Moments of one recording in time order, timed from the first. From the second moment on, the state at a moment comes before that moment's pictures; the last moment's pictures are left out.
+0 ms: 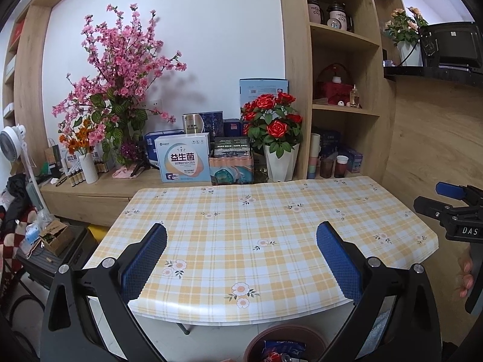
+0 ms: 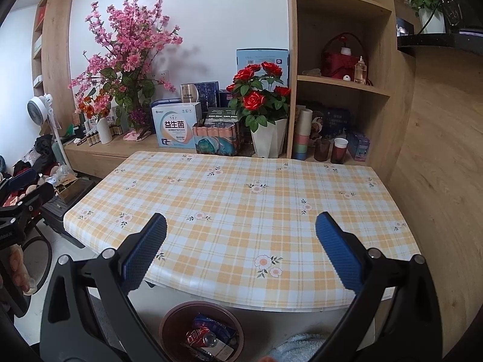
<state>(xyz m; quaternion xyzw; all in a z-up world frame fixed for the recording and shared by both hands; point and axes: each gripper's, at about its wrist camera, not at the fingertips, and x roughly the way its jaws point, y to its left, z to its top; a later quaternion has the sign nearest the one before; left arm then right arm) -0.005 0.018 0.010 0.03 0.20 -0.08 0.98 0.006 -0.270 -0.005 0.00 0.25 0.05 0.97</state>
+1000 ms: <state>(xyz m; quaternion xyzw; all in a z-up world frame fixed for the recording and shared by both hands) -0.005 0.018 0.008 0.05 0.20 -0.07 0.98 0.008 -0.272 -0.012 0.00 0.26 0.04 0.97</state>
